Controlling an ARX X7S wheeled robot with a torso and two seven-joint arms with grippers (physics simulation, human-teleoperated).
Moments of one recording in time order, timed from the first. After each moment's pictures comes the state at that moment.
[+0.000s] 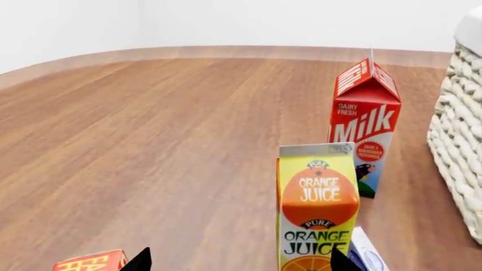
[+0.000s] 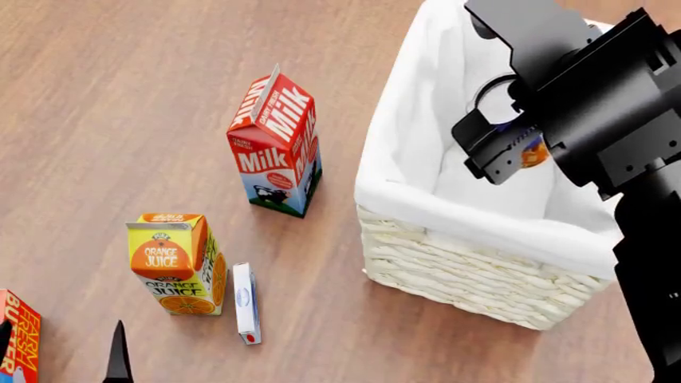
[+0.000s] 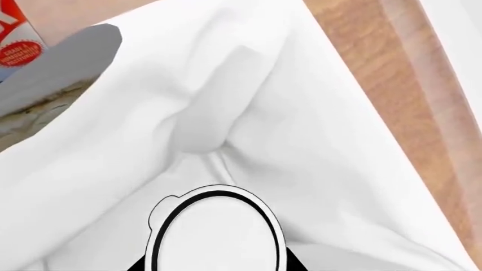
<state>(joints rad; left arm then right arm) -0.01 -0.41 0.33 0.41 -0.31 -0.19 -0.50 1.71 0.31 -1.34 1.04 0.56 0.72 -0.51</state>
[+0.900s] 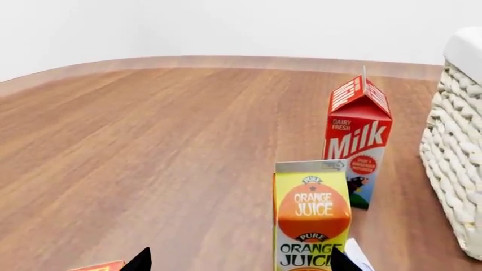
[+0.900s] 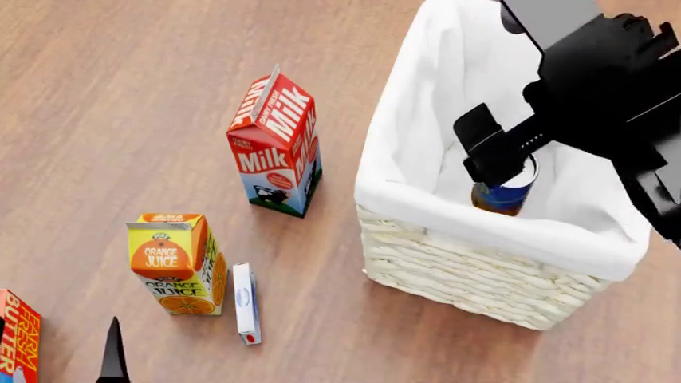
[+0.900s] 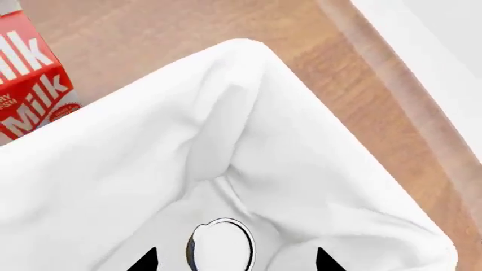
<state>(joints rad) 0.00 -0.43 0.33 0.48 -0.32 -0.20 -0.52 1.61 0.60 -1.11 0.46 0.77 0.92 -0.22</state>
